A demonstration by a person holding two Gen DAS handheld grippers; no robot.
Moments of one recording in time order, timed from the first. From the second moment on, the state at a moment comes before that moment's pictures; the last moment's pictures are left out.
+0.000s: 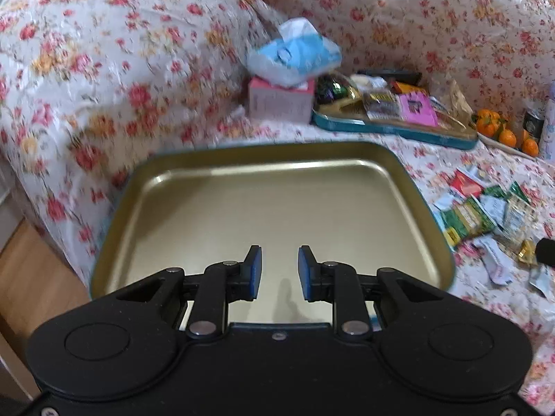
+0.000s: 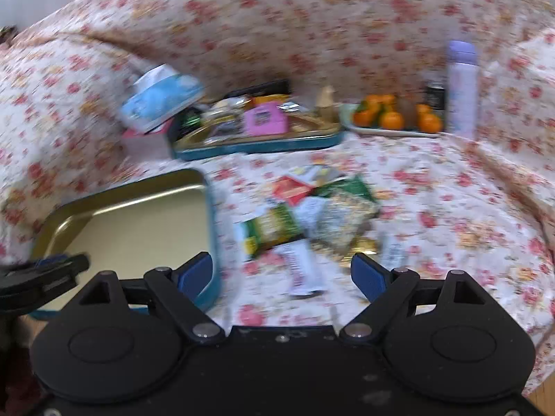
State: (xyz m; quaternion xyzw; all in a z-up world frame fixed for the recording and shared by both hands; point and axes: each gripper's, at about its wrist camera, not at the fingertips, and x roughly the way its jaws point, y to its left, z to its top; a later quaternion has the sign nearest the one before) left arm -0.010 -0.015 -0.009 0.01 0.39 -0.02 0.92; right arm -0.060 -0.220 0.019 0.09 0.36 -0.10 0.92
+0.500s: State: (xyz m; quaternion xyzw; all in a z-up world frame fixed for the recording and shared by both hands) left arm -0.048 -0.115 -0.001 0.06 0.39 -0.11 0.91; right arm -0.088 -0.298 -0.015 0.12 0.35 -0.16 0.92
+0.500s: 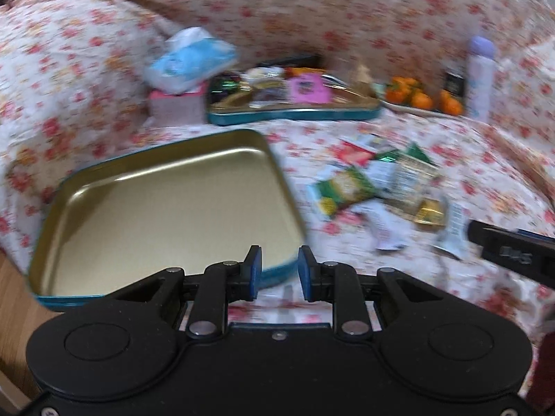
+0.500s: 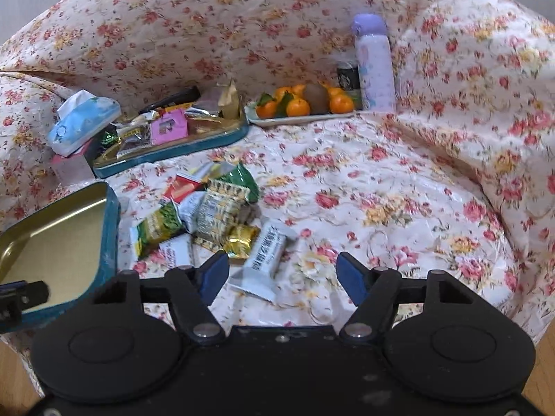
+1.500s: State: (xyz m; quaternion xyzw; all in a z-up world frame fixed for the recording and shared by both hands) left arm -0.029 -0.190 -0.049 0.12 0.45 -0.13 0.88; right arm -0.036 -0.319 -0.041 0.16 0.42 -0.05 0.89
